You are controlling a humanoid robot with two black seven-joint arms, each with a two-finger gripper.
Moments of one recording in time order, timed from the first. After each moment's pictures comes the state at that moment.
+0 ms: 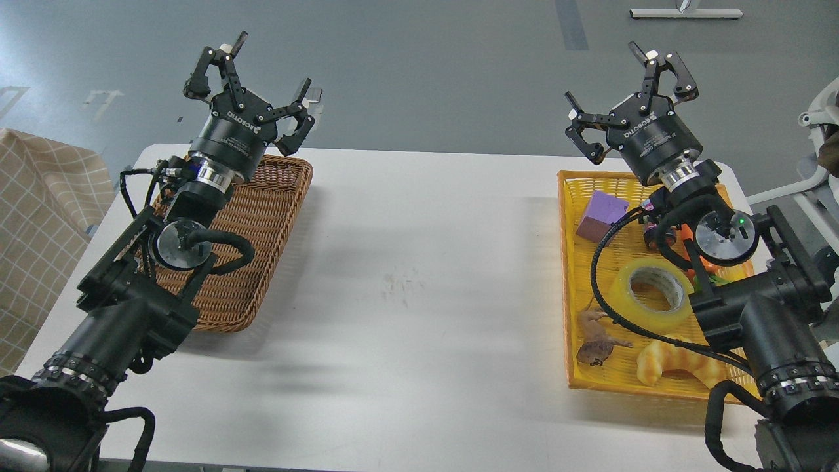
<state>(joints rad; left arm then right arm) -0.56 0.20 -1.24 -0.91 0.24 -0.49 -0.23 0.69 -0.02 1.47 0.76 -0.32 0.49 -0.17</state>
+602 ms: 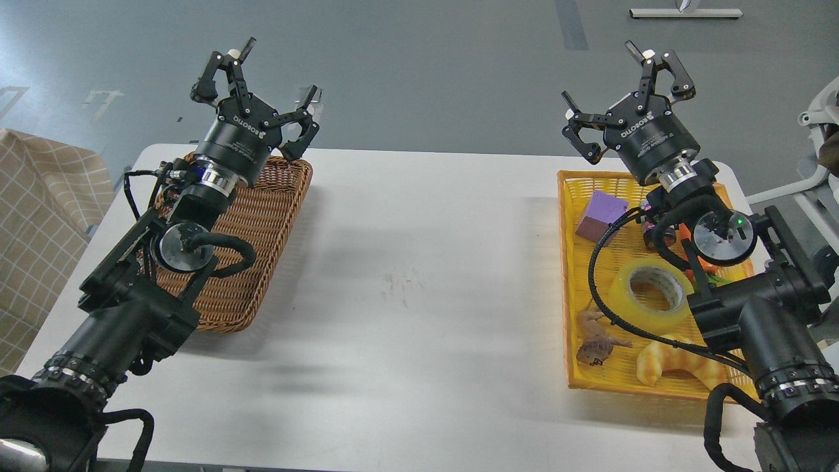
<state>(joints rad) -0.56 0.20 -1.22 -0.91 0.25 -0.49 -0.23 0.68 -0.02 1.47 0.80 -0.32 0.49 -0.17</state>
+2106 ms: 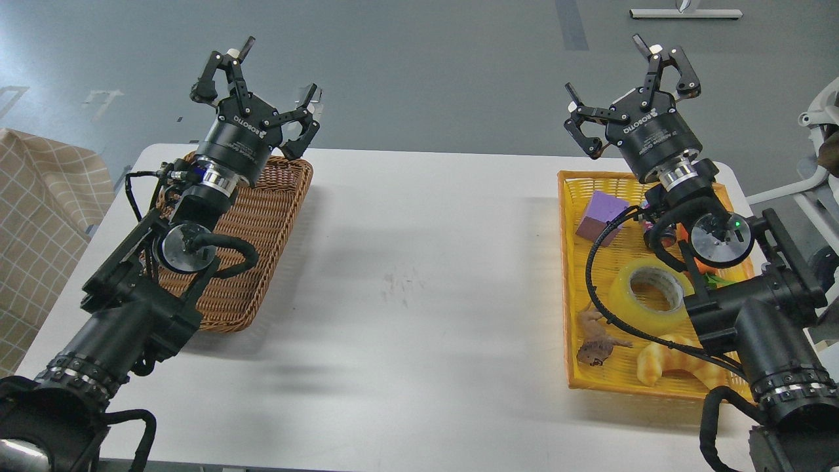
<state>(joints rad) -0.56 0.19 -1.22 -0.91 0.25 -0.49 -0.25 0.67 0.00 1.49 0.81 -0.32 0.49 -0.13</state>
